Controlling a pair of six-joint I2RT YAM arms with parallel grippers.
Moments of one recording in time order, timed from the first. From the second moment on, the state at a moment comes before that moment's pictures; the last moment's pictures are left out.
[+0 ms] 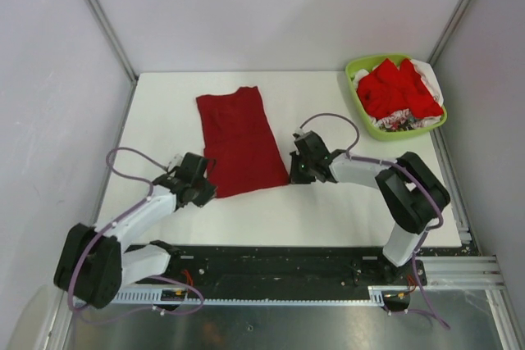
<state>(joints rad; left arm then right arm) -0.40 1.18 0.58 -0.48 -0.17 -1.16 0.64 1.77 0.98 -0.13 -0.10 0.58</state>
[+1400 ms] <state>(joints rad) -0.40 1.00 0.95 -0.73 -0.19 -0.90 0.82 1.45 1.08 -0.32 0.18 0.62</state>
